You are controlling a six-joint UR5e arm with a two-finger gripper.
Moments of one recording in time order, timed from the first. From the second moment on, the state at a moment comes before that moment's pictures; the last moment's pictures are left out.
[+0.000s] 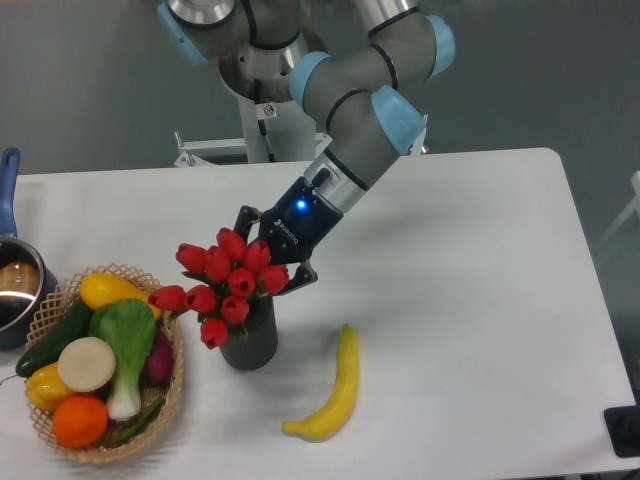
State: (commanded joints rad) arm 2.58 -1.76 -1.97 -0.79 0.50 1.27
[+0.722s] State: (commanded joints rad) arm 2.63 -1.67 -1.89 -0.79 0.35 1.07
